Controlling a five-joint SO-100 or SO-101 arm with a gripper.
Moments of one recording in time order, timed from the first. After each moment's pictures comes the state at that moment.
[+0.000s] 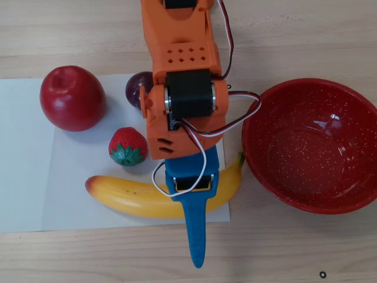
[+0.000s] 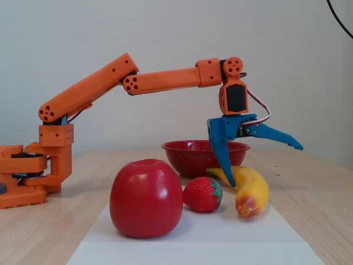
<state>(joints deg) 4.1 34.3 19.4 91.2 -3.3</state>
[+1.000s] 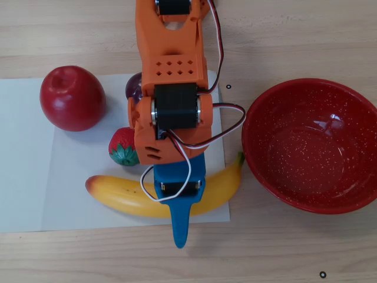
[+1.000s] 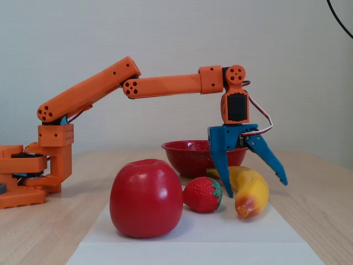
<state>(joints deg) 1.8 31.8 18.6 90.8 -4.0</state>
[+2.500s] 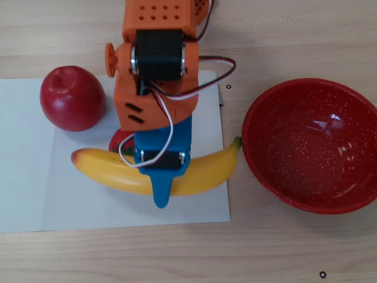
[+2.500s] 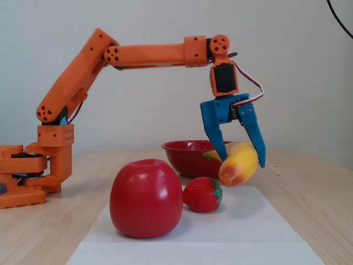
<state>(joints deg) -0.3 57.6 47.0 80.8 -6.3</state>
